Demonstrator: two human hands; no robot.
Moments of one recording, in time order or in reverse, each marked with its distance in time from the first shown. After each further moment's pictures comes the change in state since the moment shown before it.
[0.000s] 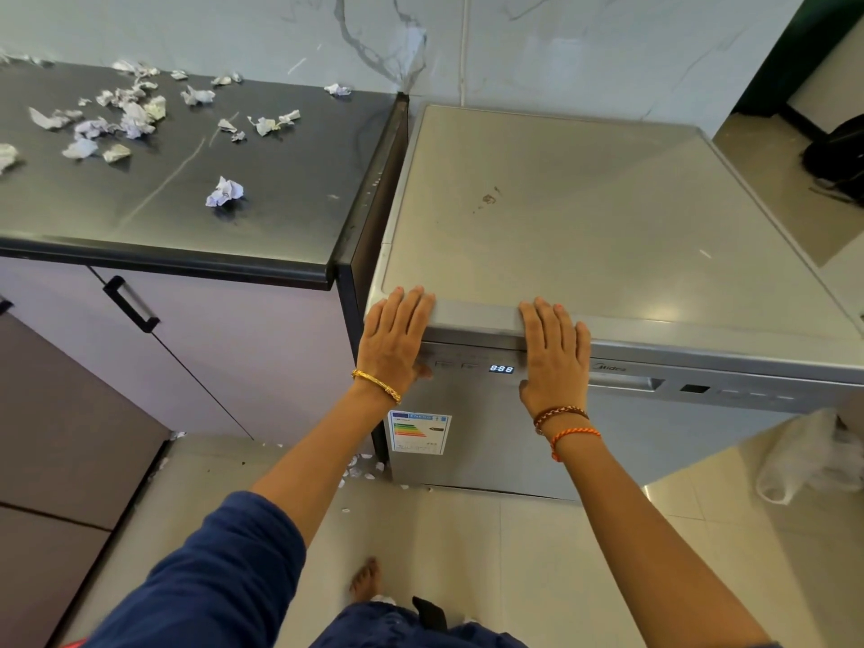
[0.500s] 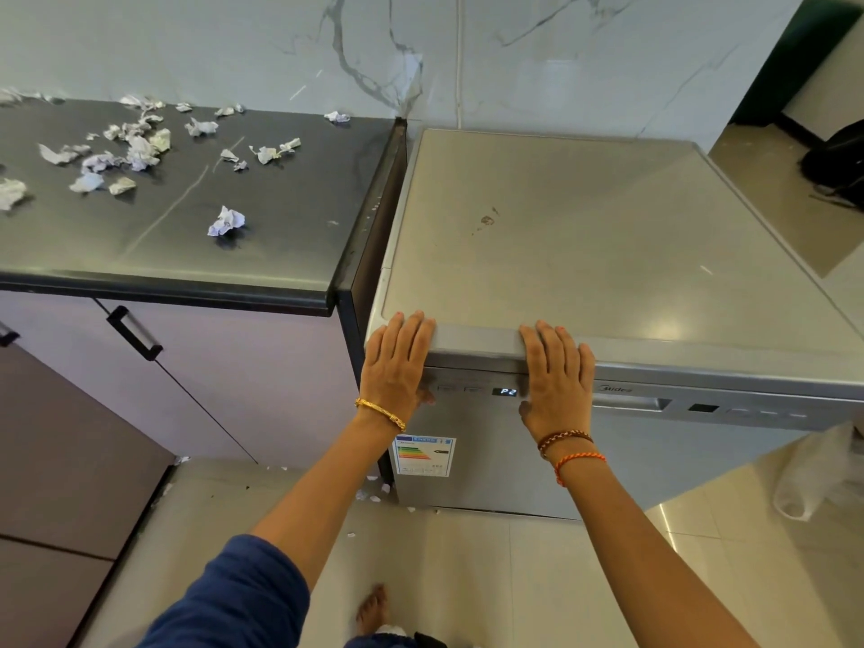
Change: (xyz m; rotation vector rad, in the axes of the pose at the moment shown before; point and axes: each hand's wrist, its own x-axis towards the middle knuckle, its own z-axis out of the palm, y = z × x) left_hand 0.000 -0.001 0.013 0.015 0.072 -0.029; right_hand -0.001 0.002 0.008 0.038 0.092 -0.020
